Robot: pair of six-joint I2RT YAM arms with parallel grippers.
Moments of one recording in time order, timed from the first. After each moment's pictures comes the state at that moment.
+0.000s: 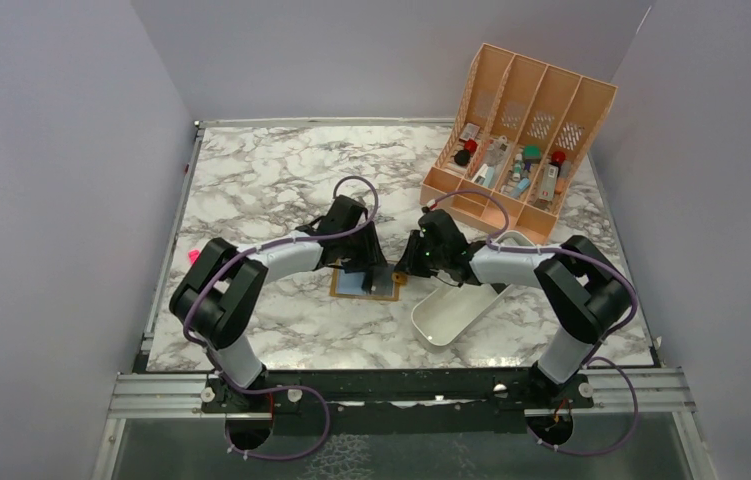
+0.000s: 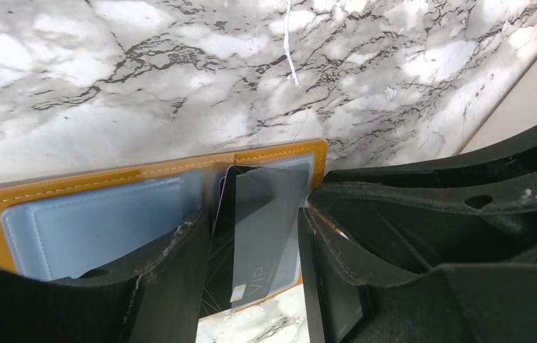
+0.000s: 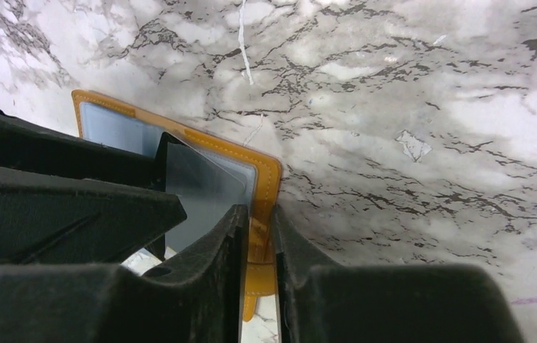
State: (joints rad) left arm -0.60 1.68 0.90 -0.12 0.21 -0.76; right arm 0.69 1.71 0.81 0.11 -0.09 0.76
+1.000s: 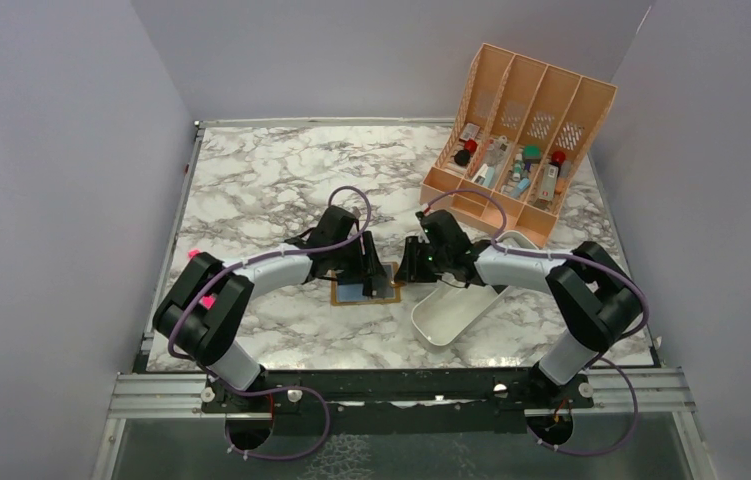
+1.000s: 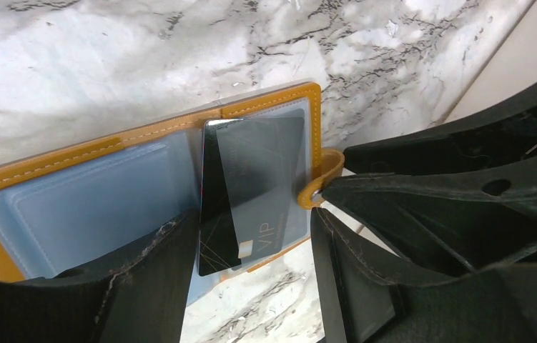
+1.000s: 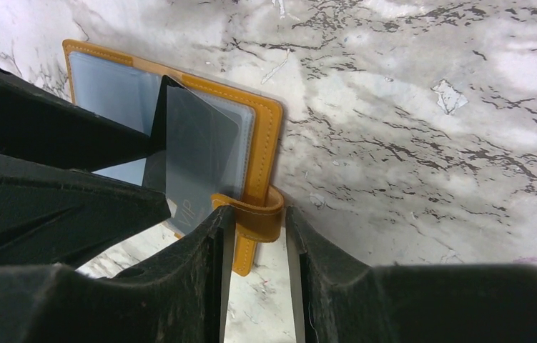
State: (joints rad) left arm -0.59 1.57 0.78 -0.11 0.27 -0.75; right arm 0.69 1.65 0.81 -0.01 -0.19 0.63
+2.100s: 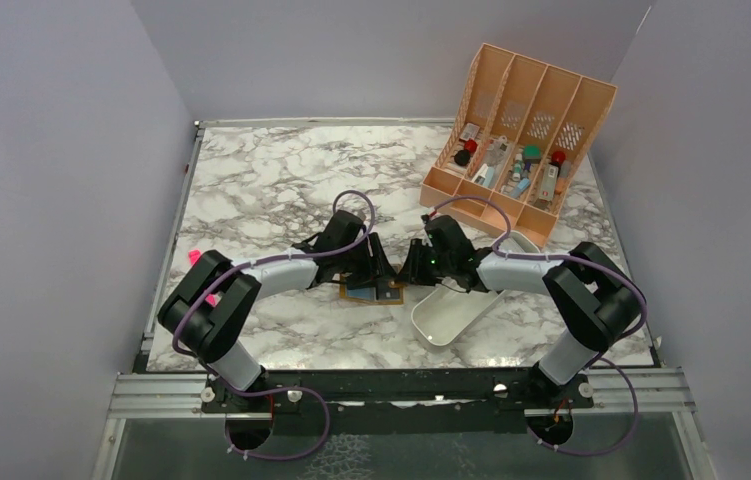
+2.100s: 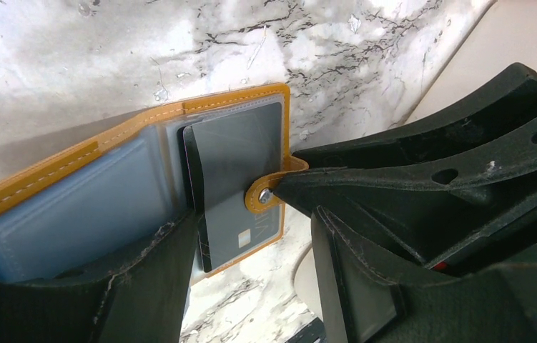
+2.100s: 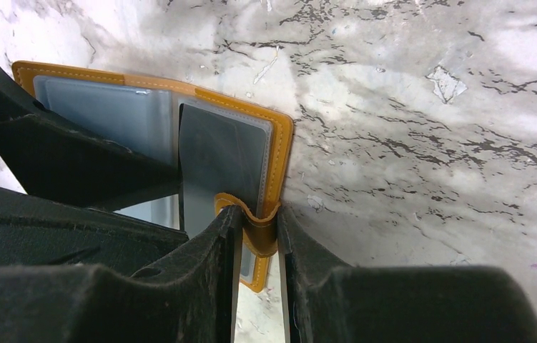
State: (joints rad) left arm -0.64 1.60 0.77 -0.01 0.29 -0.90; right arm 0.69 1.66 0.74 0.12 -0.20 0.72
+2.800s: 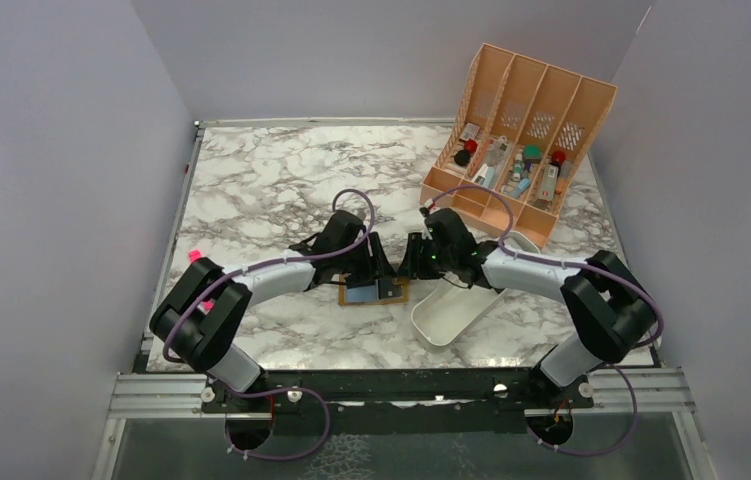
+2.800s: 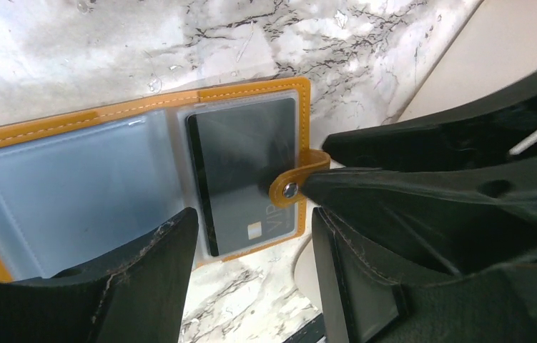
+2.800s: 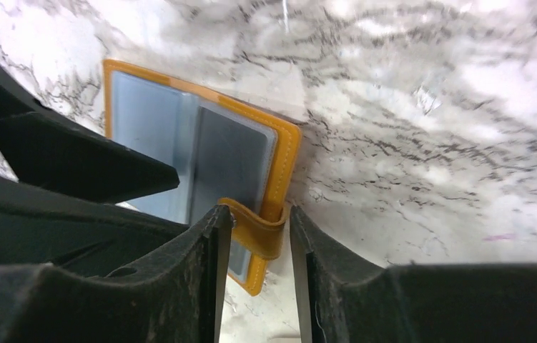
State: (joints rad) left arm -0.66 1.55 0.76 -0.02 0.26 -0.87; right arm 0.69 1.60 0.79 0.01 -0.15 0.63
